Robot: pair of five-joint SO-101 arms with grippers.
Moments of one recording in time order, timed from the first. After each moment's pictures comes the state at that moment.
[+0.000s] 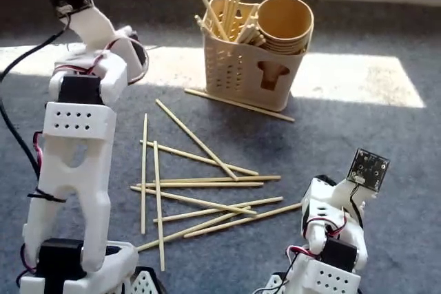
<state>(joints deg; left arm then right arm) -3.3 -17.6 10.4 52.5 23.4 15.3 -104.1 95.9 58.2 -1.6</state>
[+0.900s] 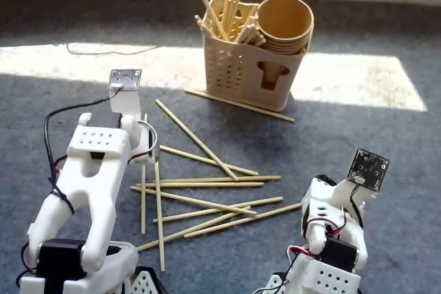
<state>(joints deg) -3.2 -17.7 42.3 62.7 10.4 15.3 -104.1 95.9 58.2 -1.6</state>
